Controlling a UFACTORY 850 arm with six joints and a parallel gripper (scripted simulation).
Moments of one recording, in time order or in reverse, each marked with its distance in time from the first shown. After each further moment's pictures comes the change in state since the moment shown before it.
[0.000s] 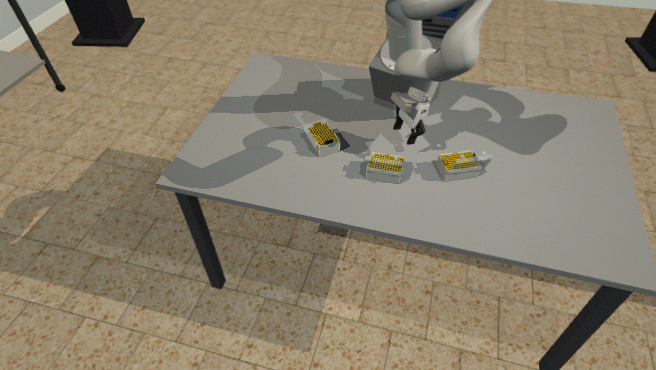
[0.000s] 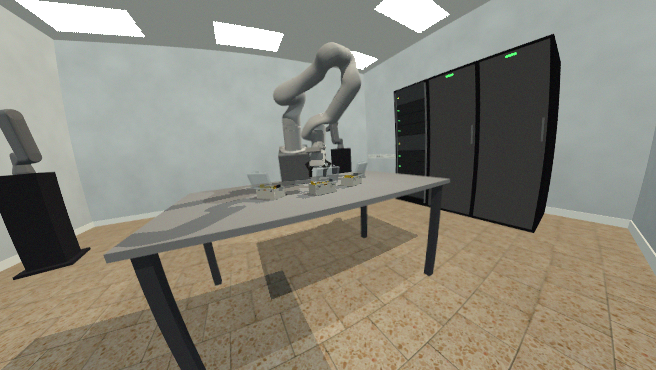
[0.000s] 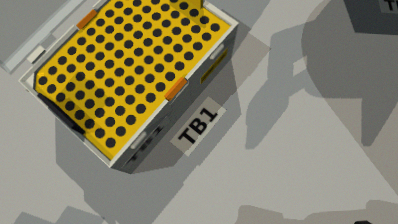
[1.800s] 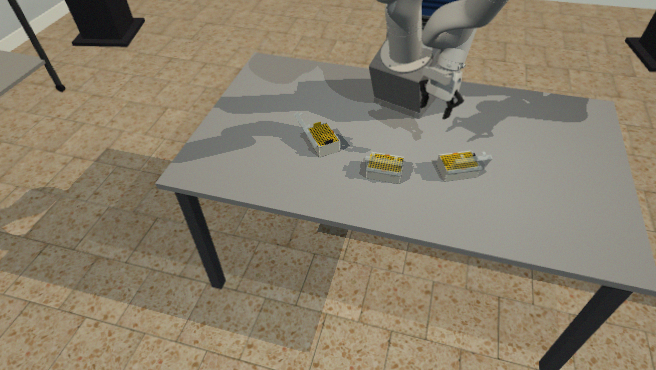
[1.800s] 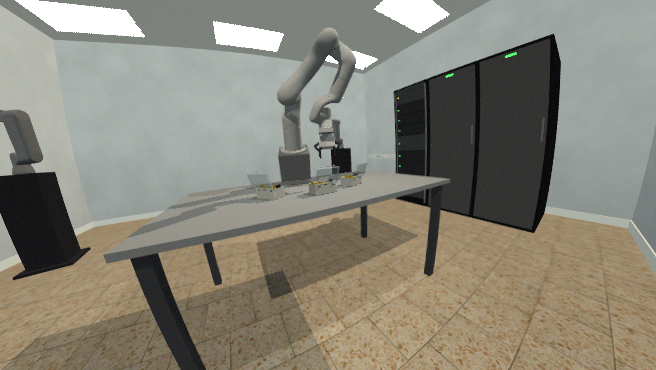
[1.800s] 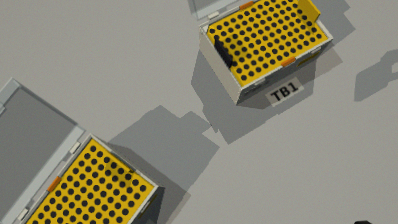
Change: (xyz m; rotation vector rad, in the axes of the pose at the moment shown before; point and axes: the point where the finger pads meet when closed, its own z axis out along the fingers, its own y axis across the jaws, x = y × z) arm -0.049 -0.045 -0.129 0.095 -0.004 -0.345
